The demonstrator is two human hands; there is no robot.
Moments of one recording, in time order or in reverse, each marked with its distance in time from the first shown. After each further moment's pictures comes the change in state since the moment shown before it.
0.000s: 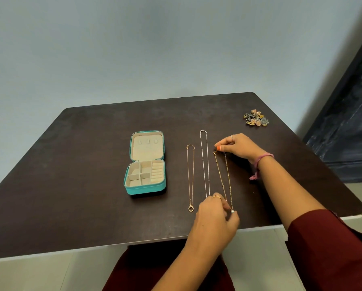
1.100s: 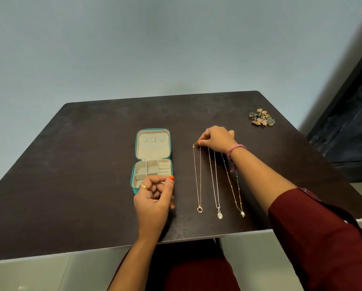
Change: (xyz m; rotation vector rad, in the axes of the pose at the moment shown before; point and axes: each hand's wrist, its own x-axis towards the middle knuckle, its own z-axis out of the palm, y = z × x) left_hand 0.011 -0.077 -0.079 -0.661 0.592 0.065; right_hand 0.037 -0.061 0.055 -0.523 0.061 -0.023
